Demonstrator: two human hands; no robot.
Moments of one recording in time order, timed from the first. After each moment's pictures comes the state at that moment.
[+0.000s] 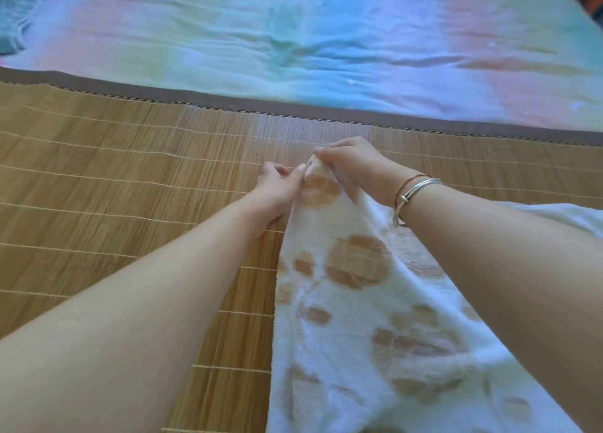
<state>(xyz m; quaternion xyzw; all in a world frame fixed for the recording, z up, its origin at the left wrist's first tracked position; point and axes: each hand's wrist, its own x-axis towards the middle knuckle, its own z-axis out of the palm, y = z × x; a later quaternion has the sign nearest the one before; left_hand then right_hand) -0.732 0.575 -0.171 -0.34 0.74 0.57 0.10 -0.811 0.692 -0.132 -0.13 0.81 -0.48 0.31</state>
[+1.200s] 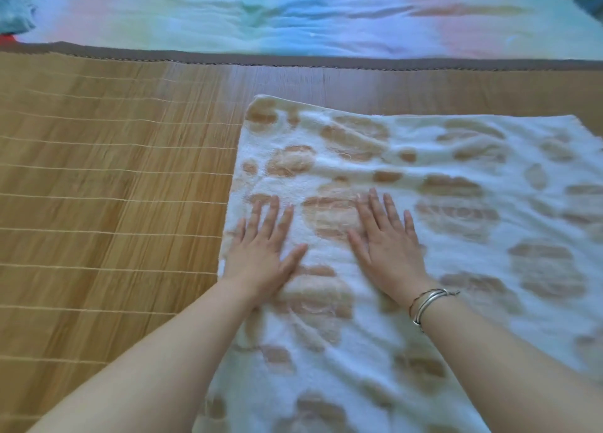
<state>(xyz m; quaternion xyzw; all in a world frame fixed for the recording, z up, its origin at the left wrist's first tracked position) -0.520 0.712 -0.223 -0.11 0.98 0.12 0.13 -0.611 0.917 -0.223 -0.25 0.96 -0.06 0.09</state>
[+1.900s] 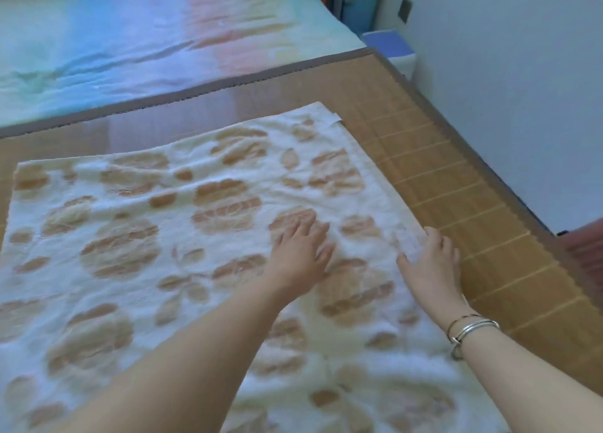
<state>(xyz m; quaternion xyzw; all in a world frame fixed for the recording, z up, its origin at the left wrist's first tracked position) -0.605 1.082 -0.168 0.11 0.95 0.23 0.19 -0.572 1.295 -0.165 0.21 0.95 -0.23 0.04</state>
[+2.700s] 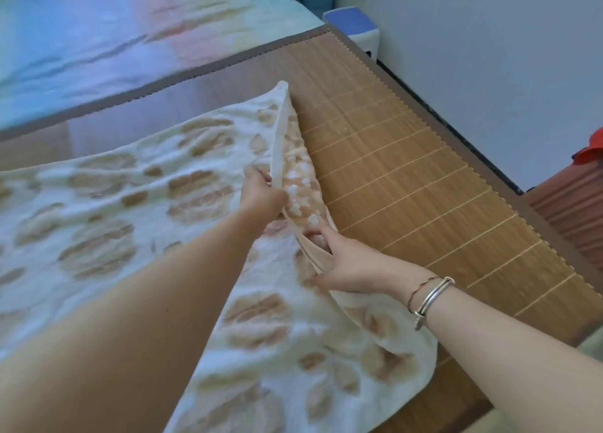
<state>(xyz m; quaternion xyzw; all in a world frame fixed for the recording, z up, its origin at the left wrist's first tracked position) -0.652 1.097 -0.132 -0.19 0.79 0.56 0.17 -0.551 1.251 -0.121 -0.05 0.88 -0.34 0.33</state>
